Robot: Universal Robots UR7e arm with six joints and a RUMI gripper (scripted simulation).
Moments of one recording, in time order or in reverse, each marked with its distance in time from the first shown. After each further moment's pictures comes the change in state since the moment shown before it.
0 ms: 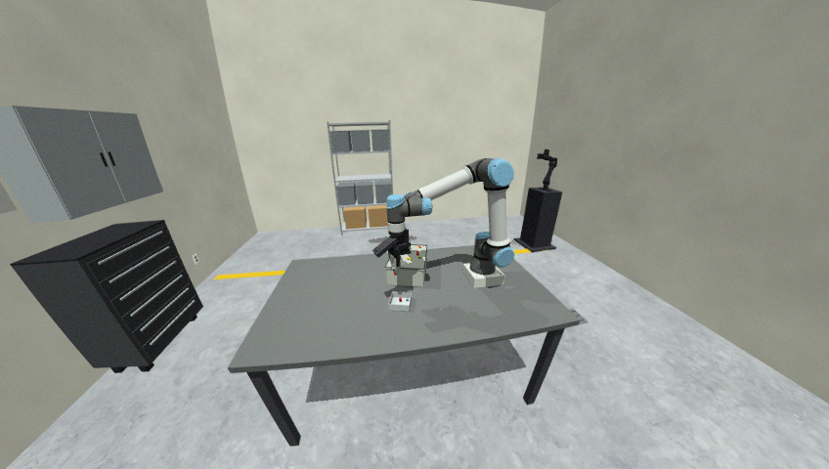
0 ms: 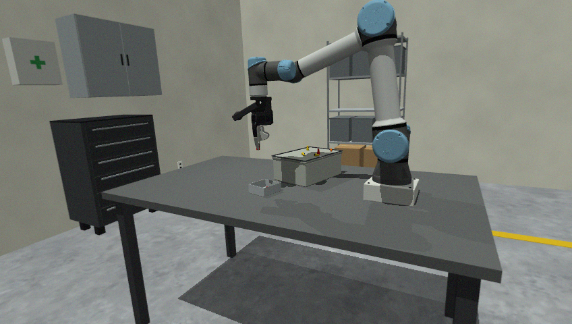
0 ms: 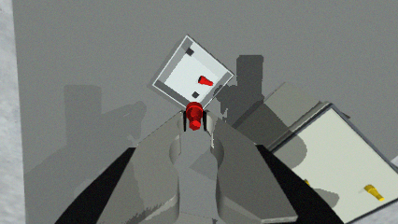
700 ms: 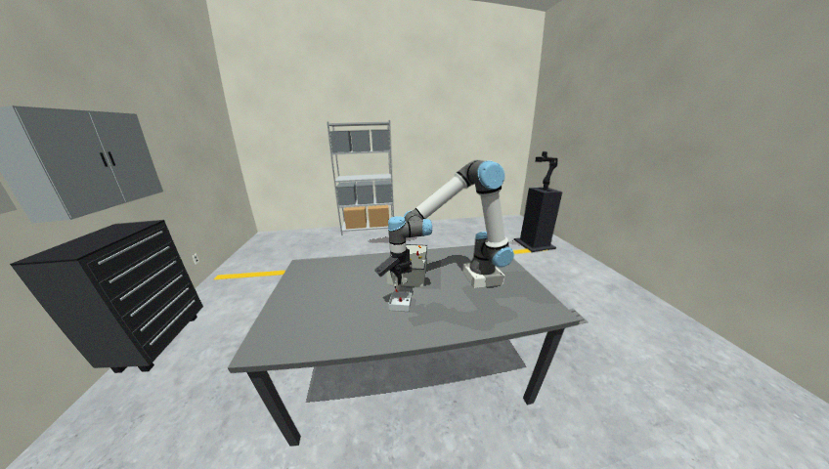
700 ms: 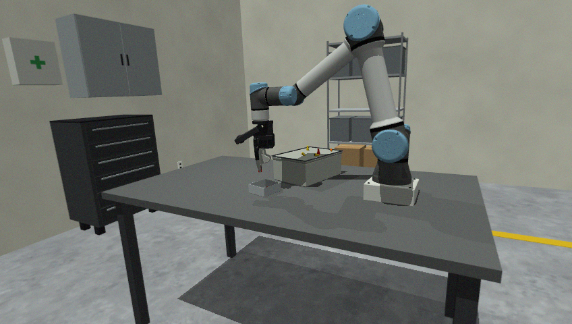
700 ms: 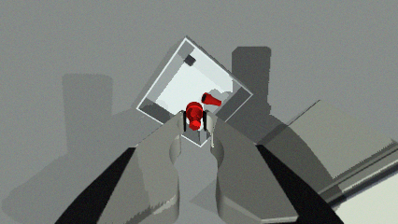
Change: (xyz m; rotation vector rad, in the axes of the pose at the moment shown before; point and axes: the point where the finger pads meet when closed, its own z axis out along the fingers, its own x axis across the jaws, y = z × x) arm -0.001 0.003 0.099 -0.005 -0.001 0.000
